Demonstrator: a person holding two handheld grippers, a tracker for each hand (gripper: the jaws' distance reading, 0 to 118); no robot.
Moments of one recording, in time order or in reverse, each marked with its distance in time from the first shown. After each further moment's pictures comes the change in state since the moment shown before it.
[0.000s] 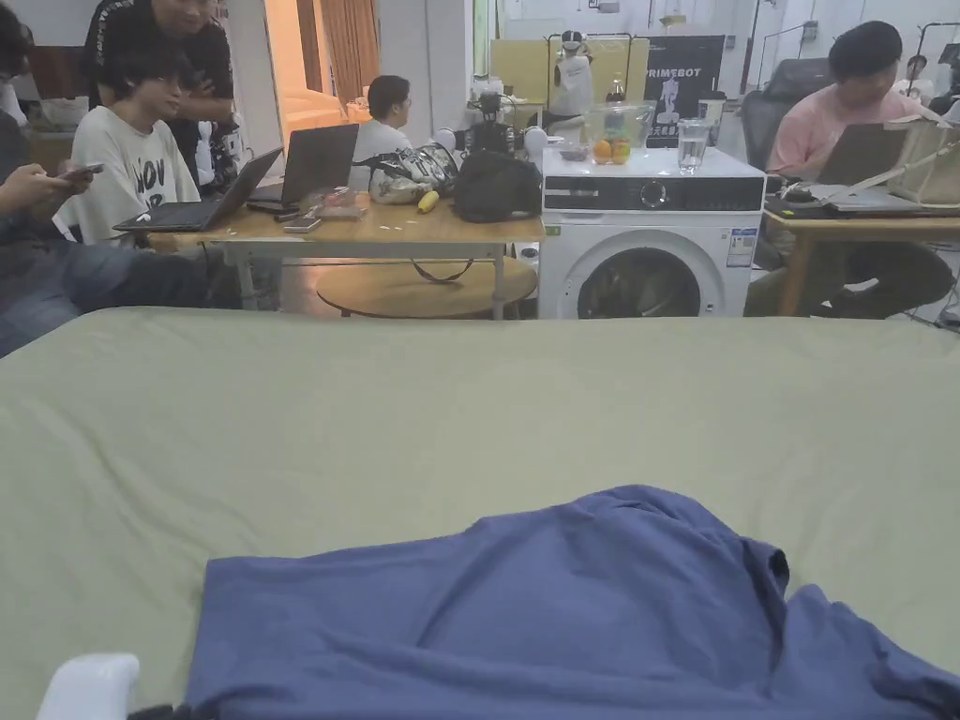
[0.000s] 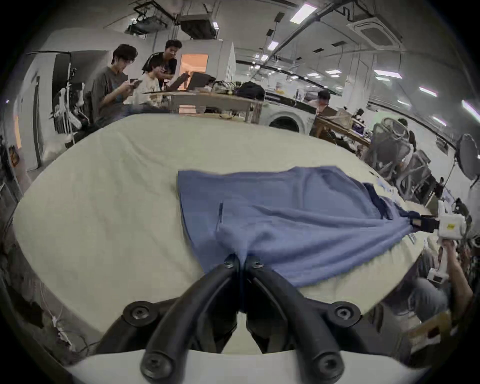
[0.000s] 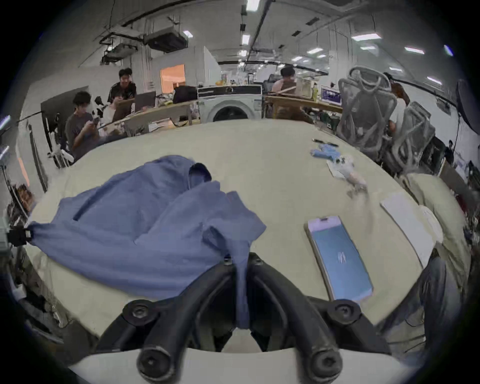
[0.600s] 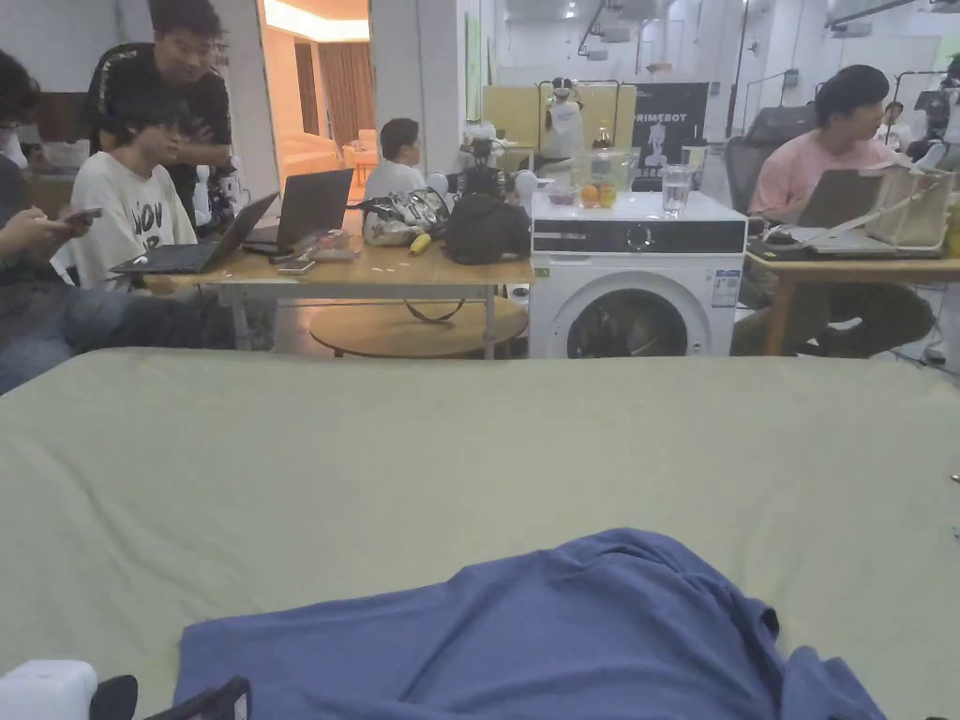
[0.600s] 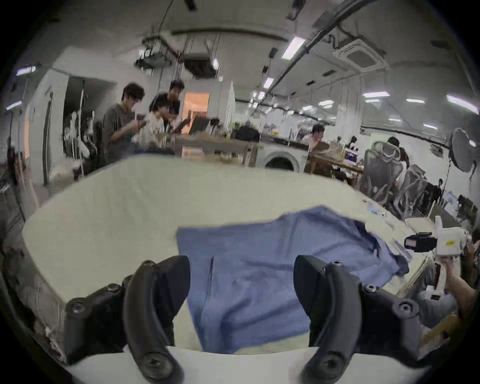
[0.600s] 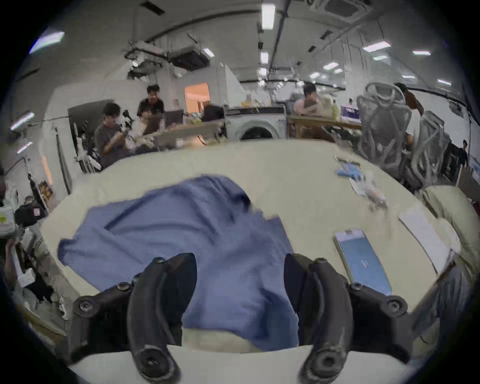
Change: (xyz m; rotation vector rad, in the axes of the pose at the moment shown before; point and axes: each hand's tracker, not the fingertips) left arm 0.052 0.032 0.055 0.360 0.004 -0.066; right arm -0.043 0.017 0.031 0.214 0.215 0.039
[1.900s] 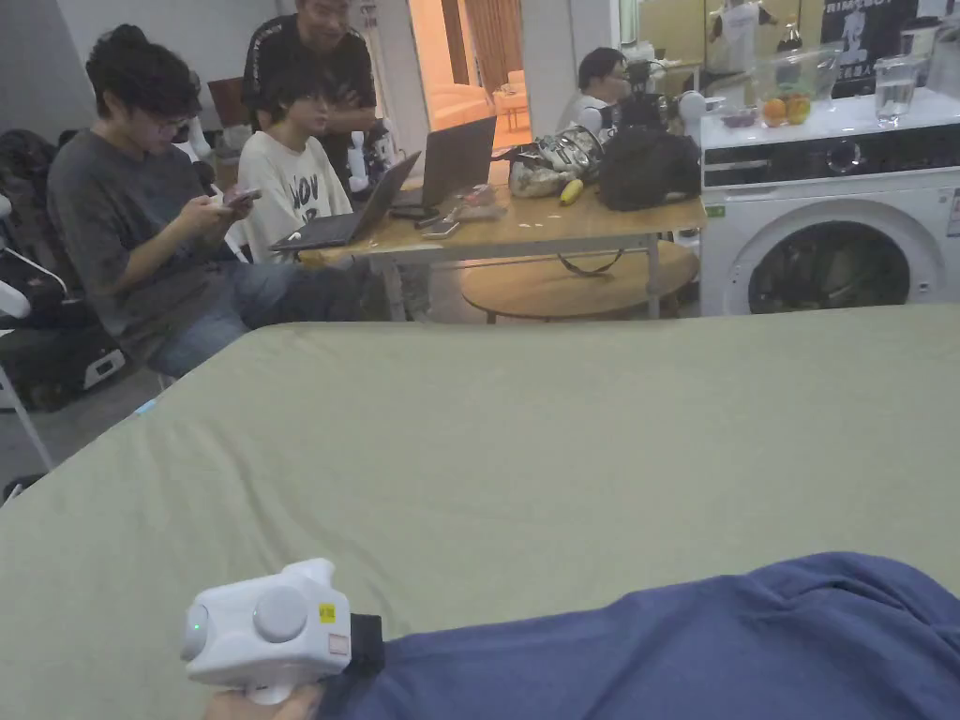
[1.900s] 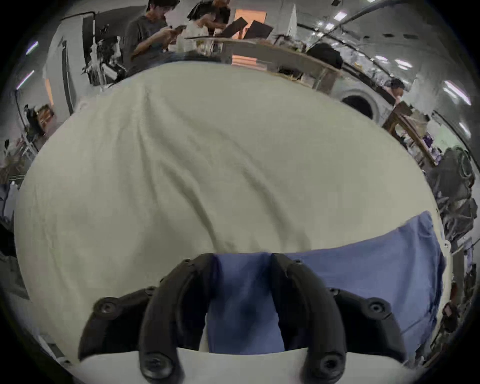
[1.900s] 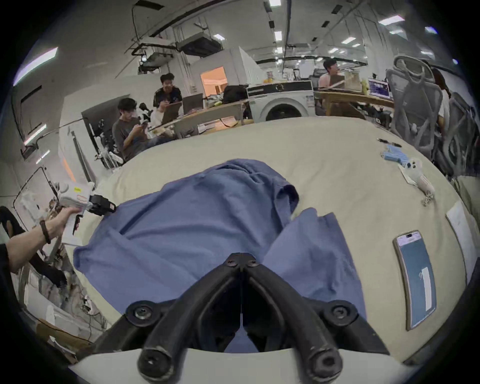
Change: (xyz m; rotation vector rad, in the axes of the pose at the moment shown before) left arm -0.119 0.008 -0.280 -0.628 0.290 0.240; right arm 0.010 0.007 -0.082 -0.201 0.114 -0.047
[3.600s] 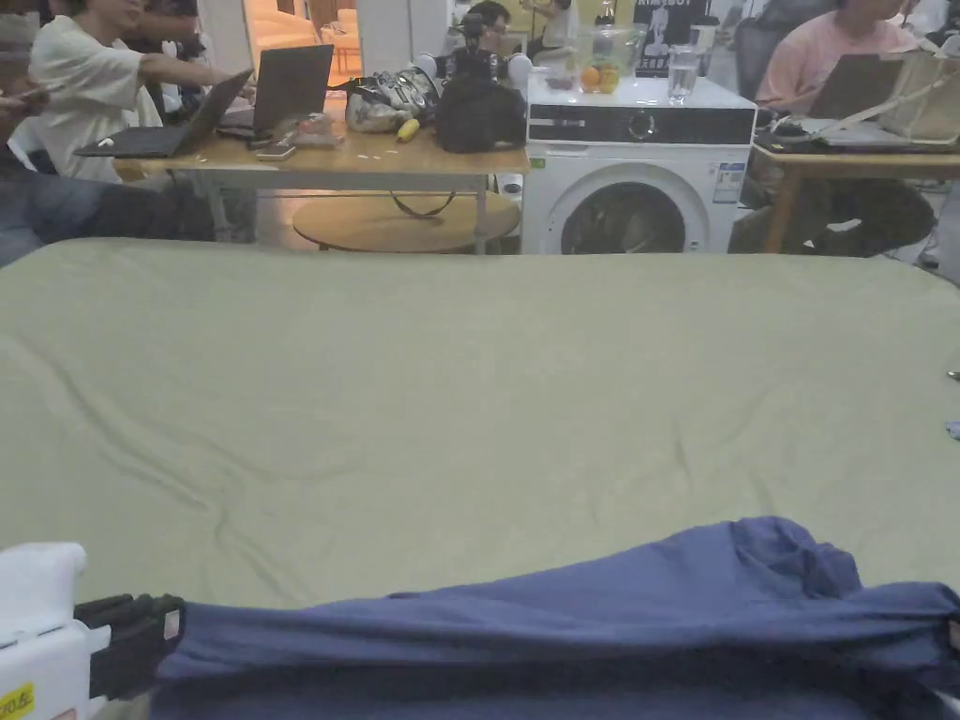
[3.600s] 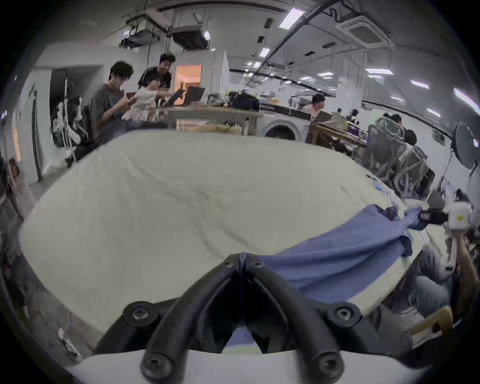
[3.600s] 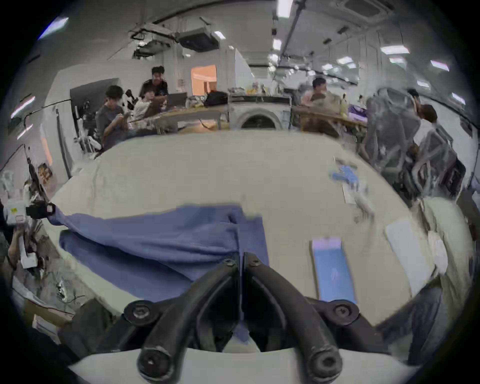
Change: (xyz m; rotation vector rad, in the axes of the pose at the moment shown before) left arm -0.025 -0.185 0.189 0.287 -0.307 -0.226; right arm 0.030 -0.031 0.105 -0.043 -0.193 0.022
